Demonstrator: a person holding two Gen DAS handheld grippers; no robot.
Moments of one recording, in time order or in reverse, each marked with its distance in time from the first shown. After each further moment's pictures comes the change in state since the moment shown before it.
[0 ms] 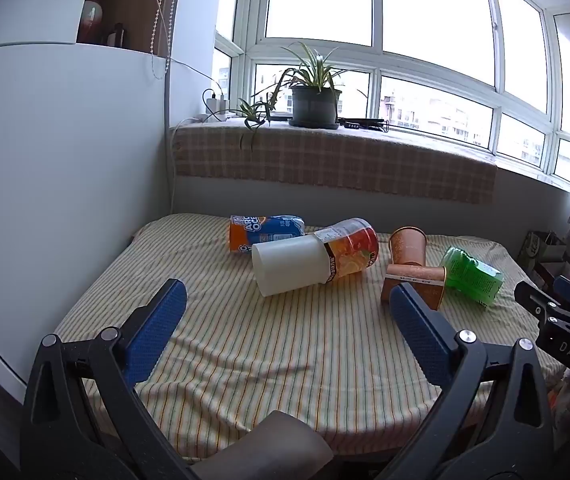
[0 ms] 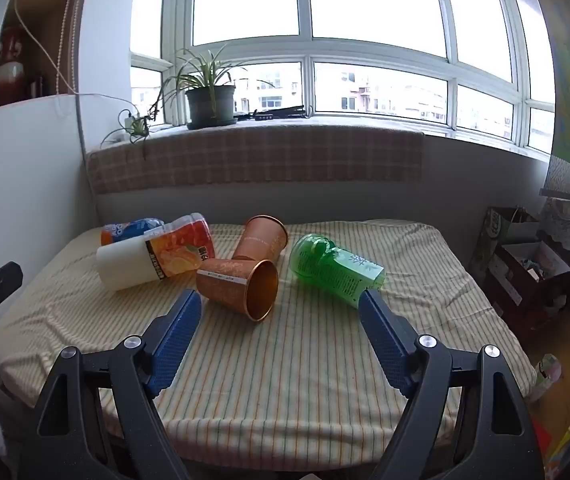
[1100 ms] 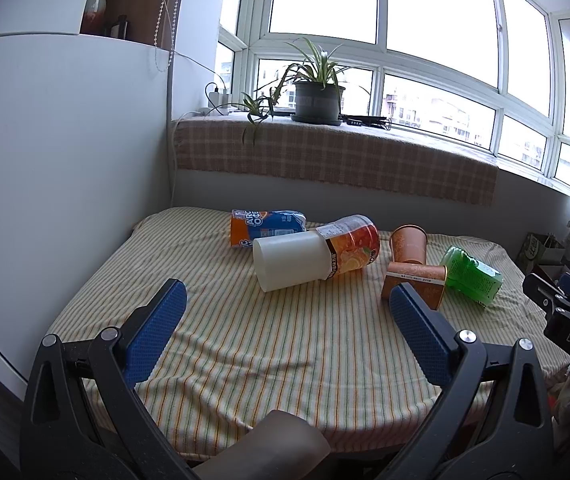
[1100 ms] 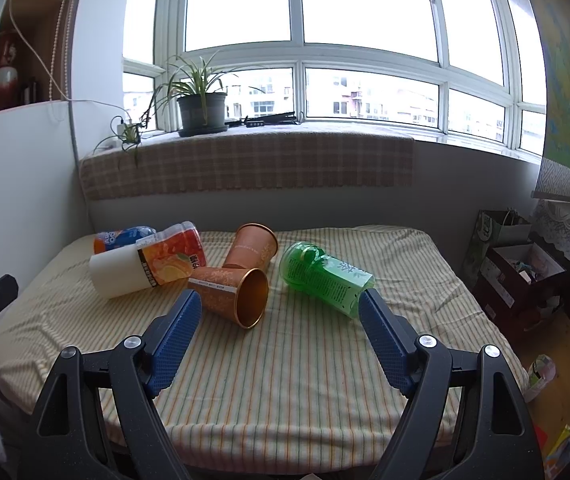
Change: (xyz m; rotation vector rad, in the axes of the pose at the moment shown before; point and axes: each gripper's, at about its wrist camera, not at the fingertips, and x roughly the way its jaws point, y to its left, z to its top) left arm 0.001 0.002 0.001 -0.017 0.016 -0.010; right arm -0.003 -0.003 0.005 0.008 -0.020 -0.021
